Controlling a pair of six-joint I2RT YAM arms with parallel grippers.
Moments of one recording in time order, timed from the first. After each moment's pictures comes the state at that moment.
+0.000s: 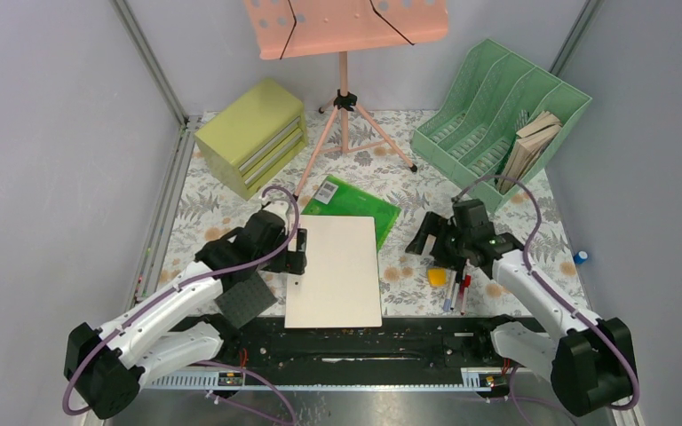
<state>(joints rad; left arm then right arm) -0.68 0.94 0.71 -0.67 -0.15 -0.43 0.30 1.04 0.63 -0.52 -0.21 0.68</state>
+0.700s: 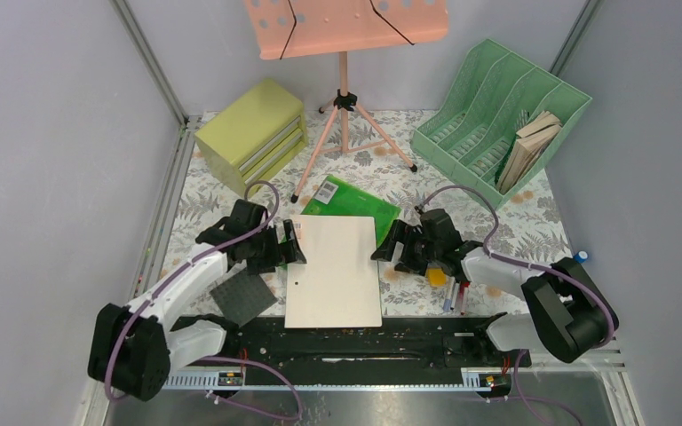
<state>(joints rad) -0.37 1.08 0.66 -0.61 0.23 -0.57 0.52 1.34 0.47 0.05 -0.34 0.87</state>
